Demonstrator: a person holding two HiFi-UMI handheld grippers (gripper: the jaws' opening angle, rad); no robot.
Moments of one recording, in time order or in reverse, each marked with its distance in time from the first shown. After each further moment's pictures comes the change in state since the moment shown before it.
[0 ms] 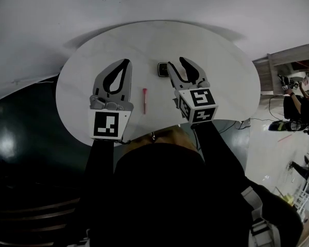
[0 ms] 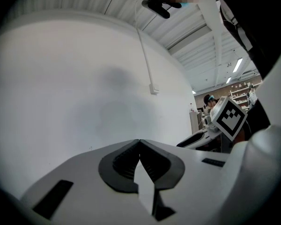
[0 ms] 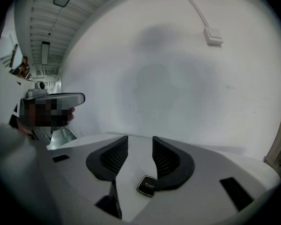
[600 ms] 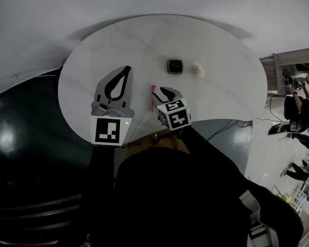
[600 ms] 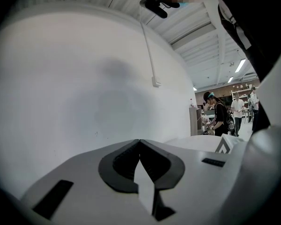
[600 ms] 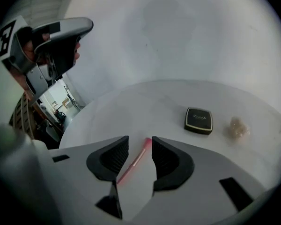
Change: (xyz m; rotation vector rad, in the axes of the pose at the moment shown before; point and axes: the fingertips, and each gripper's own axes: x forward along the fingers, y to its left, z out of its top) left arm -0.027 0.018 -0.043 -0.039 0.073 -0.001; right arm 0.032 0.105 -0.183 0.087 0.483 0.162
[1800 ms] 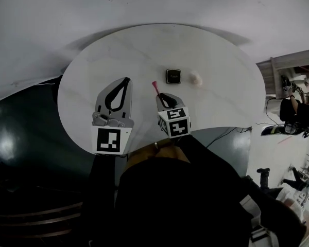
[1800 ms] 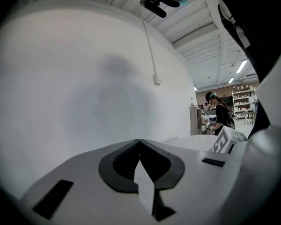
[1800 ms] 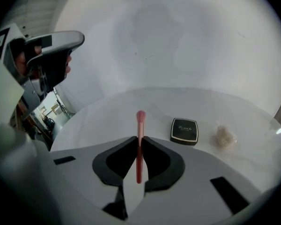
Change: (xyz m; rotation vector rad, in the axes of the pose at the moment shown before) left arm 0.009 0.004 -0.010 -0.024 0.015 -0.001; right arm -0.004 -0.026 0.022 0.046 -0.074 -0.114
